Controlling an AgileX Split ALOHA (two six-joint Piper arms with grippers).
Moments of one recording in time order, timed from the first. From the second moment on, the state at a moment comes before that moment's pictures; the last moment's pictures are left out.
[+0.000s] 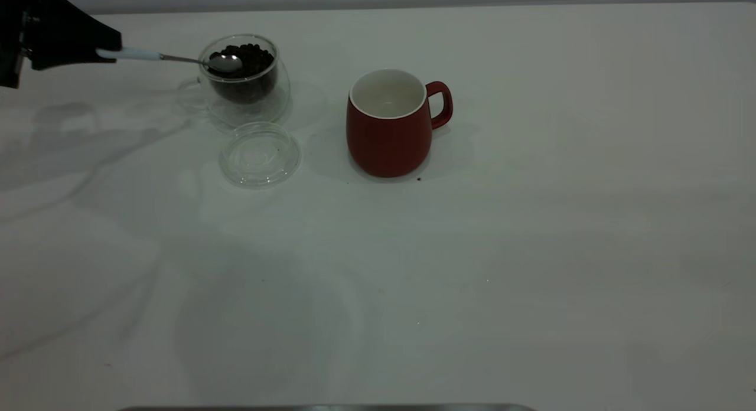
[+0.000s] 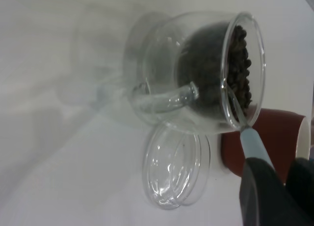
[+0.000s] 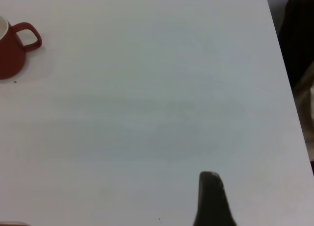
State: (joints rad) left arm 0.32 2.37 -1.39 -1.26 0.89 0.99; right arm 0.01 -0.01 -0.47 -0.01 1.13 -0.03
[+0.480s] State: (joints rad) left arm 0.31 2.40 -1.39 -1.30 0.89 1.01; right arm 0.01 -0.01 -0.47 -0.01 1.13 -0.03
